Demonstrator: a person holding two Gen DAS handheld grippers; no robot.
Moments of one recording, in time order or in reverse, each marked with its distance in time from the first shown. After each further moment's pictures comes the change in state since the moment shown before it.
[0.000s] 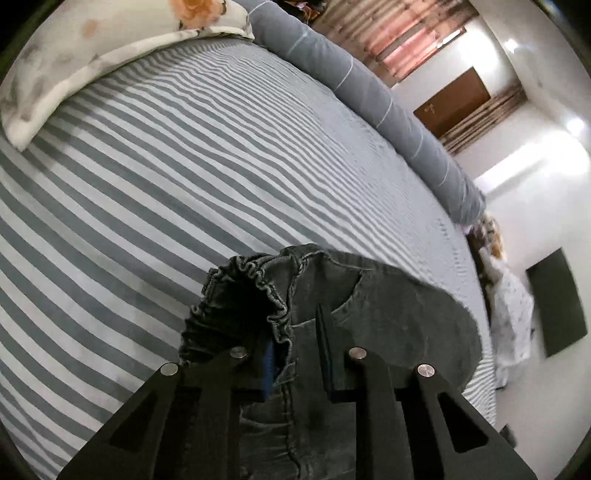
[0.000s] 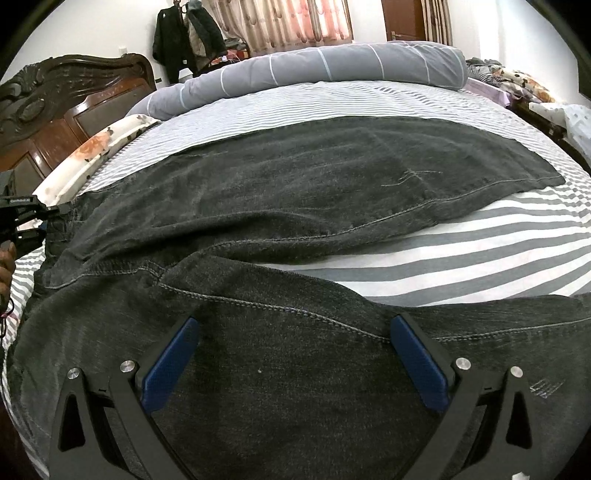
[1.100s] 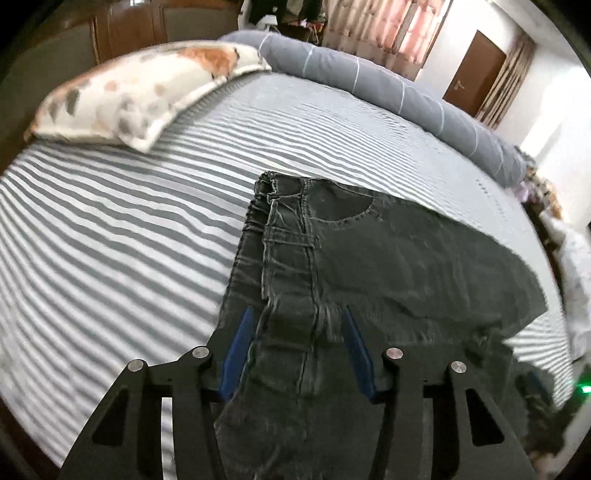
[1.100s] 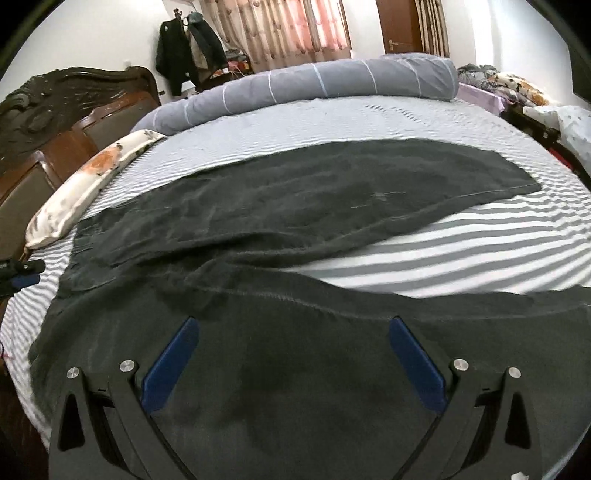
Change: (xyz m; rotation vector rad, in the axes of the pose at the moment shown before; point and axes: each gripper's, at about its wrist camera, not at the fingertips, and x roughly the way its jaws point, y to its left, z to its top) left arm -0.086 -0.047 -0.108 0.135 -0.073 0.310; right arm -0.045 -0.009 0.004 0.019 -0.034 0.013
